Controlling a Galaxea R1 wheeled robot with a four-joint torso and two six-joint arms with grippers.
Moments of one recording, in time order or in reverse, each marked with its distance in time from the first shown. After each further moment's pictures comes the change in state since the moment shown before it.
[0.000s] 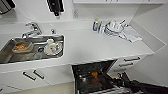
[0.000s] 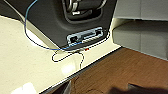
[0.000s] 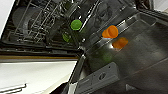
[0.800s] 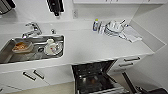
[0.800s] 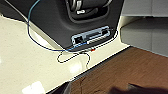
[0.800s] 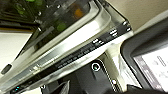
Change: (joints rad) left arm -0.011 0.140 -0.223 -0.008 -0.003 -0.004; right arm -0.141 -0.364 0.270 -0.003 -0.271 -0.055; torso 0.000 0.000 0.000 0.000
